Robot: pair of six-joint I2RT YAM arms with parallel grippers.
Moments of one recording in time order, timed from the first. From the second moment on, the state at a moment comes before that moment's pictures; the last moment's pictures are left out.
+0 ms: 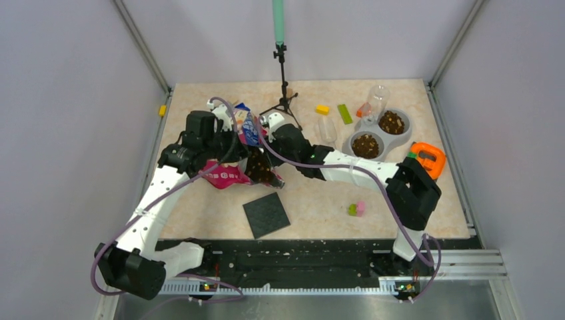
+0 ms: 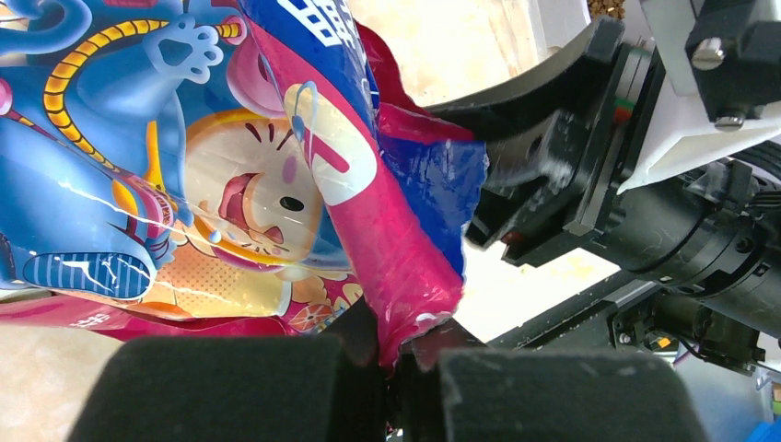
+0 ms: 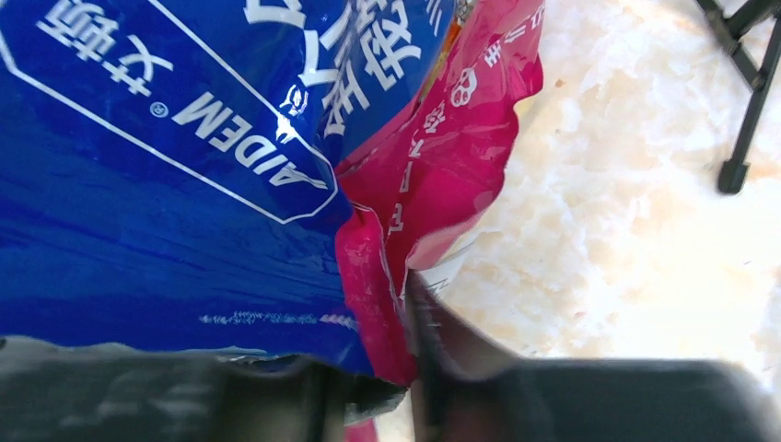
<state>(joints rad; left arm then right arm) -0.30 1.13 1.14 -0.68 0.31 -0.36 0.94 1.79 1.31 -0.01 0.14 0.20</state>
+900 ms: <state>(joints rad) -0.30 1.11 1.49 -0.78 0.40 -0.14 0.71 1.85 2.01 -0.95 0.10 0.47</state>
